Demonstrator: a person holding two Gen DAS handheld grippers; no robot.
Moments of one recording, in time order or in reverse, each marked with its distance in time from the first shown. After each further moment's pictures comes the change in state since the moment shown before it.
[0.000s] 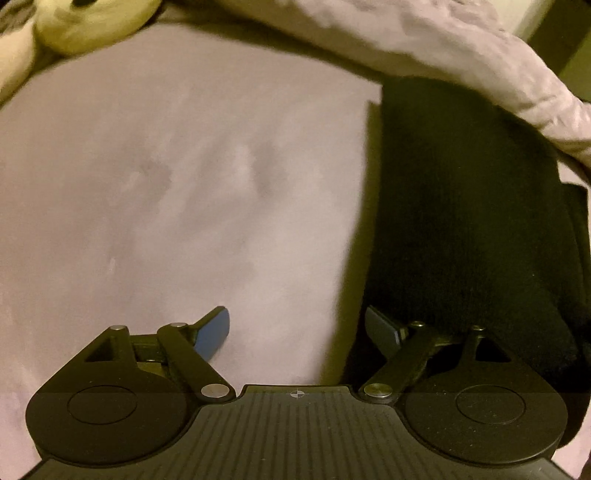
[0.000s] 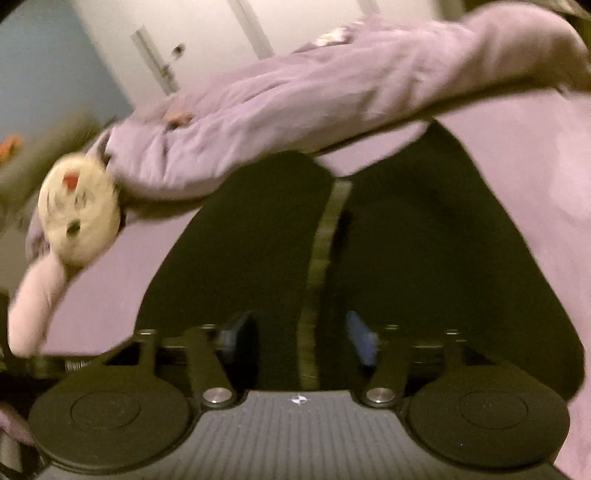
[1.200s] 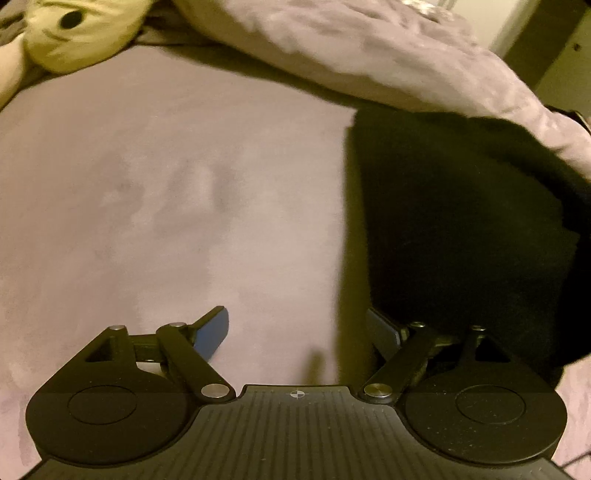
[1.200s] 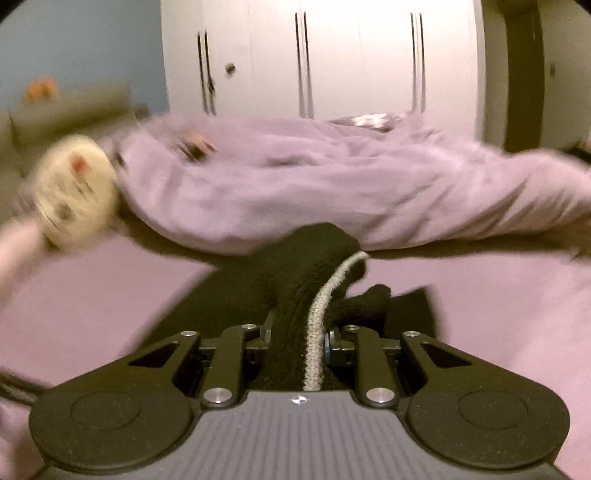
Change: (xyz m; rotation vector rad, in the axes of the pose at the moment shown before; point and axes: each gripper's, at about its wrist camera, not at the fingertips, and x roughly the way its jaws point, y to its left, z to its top) left arm -0.032 -0.040 -0.010 0.048 -0.071 -0.081; right arm -0.015 0.025 0.067 -0.447 -0.183 -0.155
